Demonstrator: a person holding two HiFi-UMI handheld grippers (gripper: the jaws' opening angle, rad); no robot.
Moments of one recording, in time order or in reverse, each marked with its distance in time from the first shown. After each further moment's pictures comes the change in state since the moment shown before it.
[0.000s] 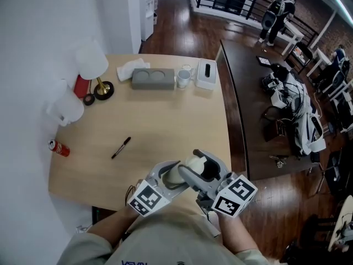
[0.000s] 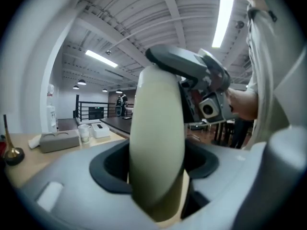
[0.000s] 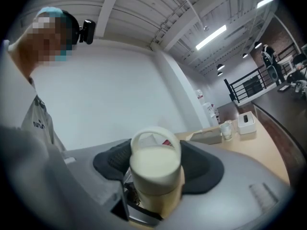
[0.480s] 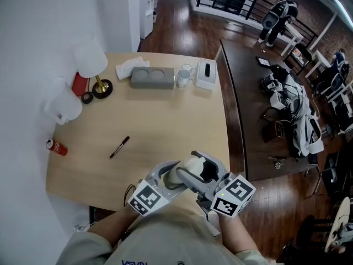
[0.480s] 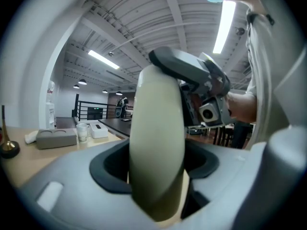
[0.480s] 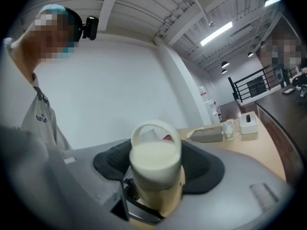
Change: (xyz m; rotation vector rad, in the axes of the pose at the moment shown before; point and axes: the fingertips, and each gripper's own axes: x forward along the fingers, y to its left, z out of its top) left arm 0.003 0.002 -0.002 -0.034 -0.048 -0.015; right arm 0.007 0.000 -0.011 -0.044 0.064 0.015
